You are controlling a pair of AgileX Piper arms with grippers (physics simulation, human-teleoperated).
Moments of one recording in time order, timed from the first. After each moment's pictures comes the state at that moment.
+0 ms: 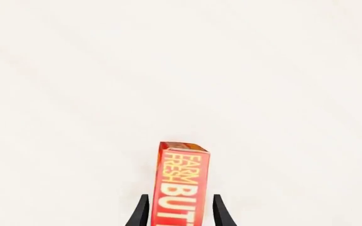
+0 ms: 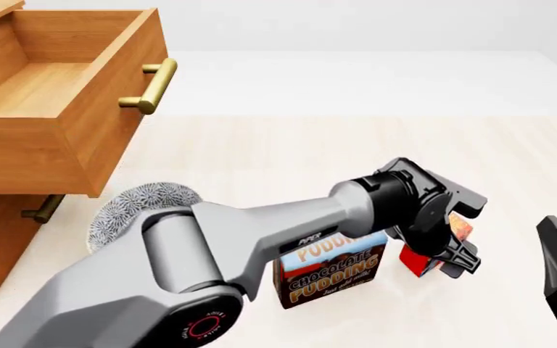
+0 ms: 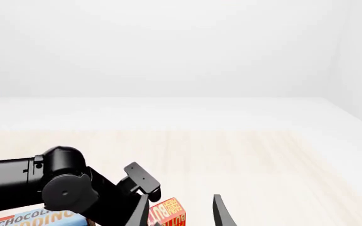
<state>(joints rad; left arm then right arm) -1.08 2.56 -2.26 0.82 -0.21 0.00 0.00 0.00 0.00 0.00</state>
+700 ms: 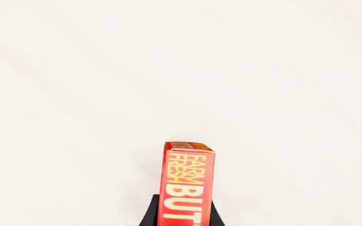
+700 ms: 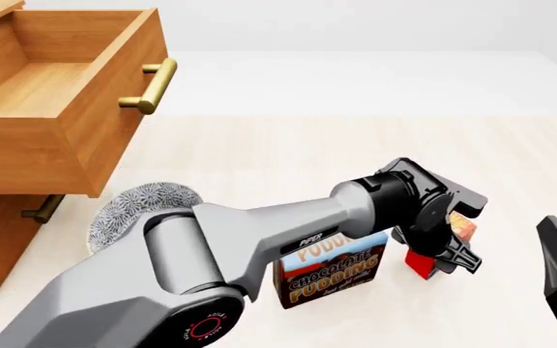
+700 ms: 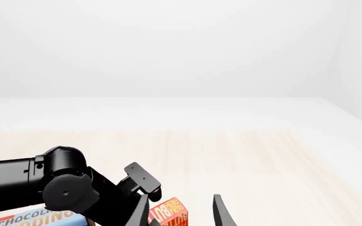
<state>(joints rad) -1.08 2.56 -2.27 0.82 -0.22 0.00 0.00 0.00 0.00 0.00</state>
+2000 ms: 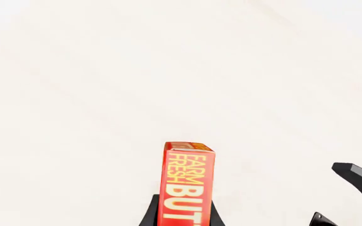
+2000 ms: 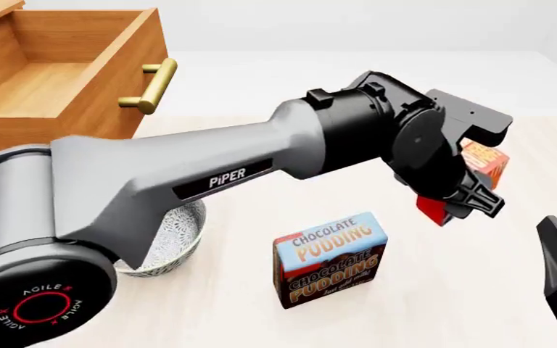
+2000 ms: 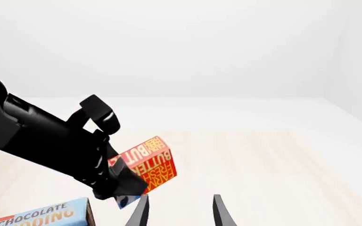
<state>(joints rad) -1.07 2.18 -2.00 0.71 -0.13 0.00 0.00 0.00 0.00 0.00</state>
